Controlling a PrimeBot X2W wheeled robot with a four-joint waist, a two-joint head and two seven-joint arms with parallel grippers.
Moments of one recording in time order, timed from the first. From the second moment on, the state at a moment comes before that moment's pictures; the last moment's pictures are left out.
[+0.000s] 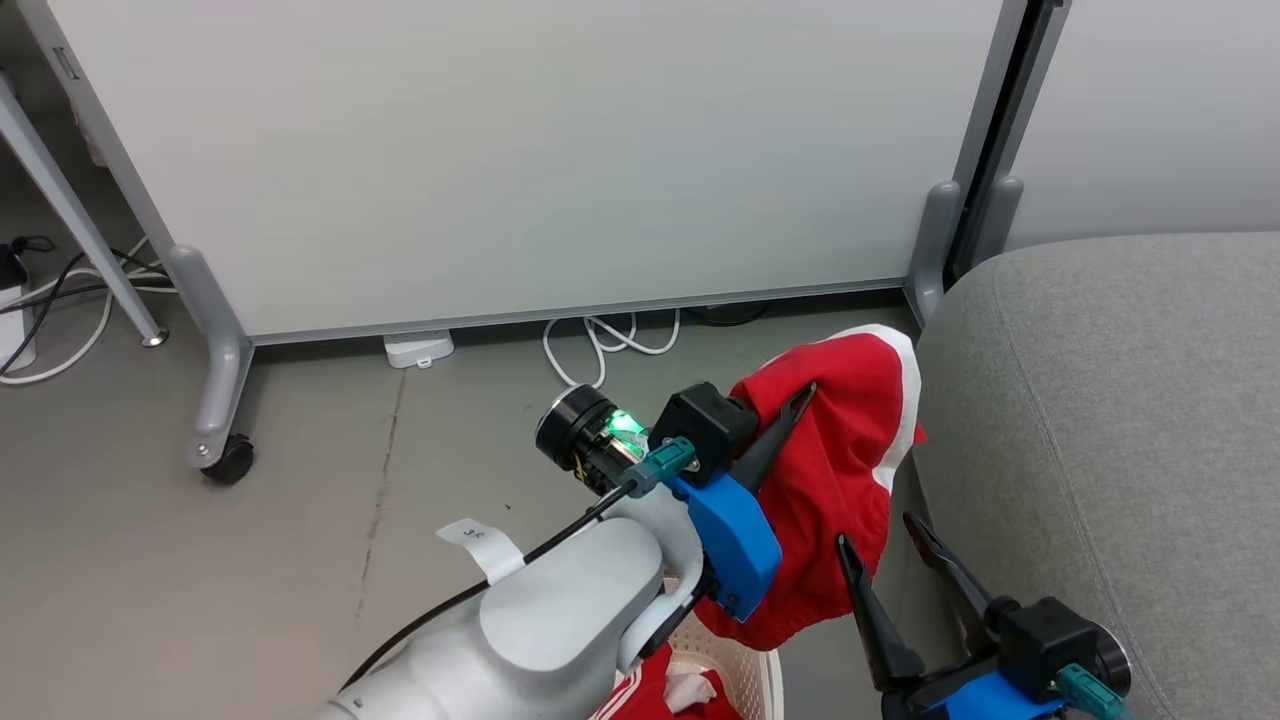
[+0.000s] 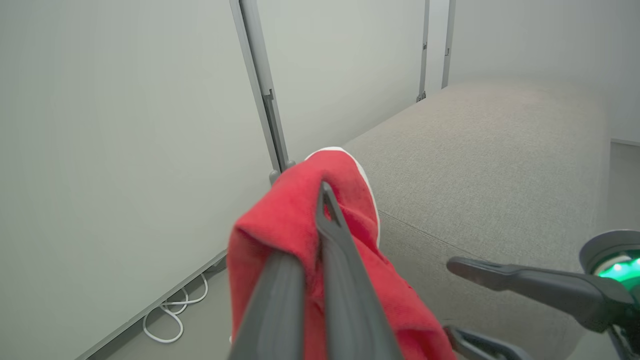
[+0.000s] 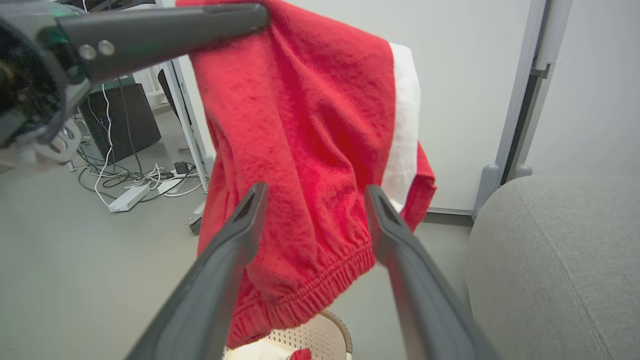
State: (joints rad) left arm -0.78 0.05 -1.20 0.64 -0.77 0.04 -0.22; right arm -0.02 -0.05 0.19 0.23 0.13 0.13 -0.26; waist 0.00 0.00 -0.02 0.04
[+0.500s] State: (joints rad) left arm -0.82 0.05 -1.27 0.65 -0.85 0.07 -0.25; right arm -0.03 -0.05 0.24 0.24 0.15 0.13 -0.22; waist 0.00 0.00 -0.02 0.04
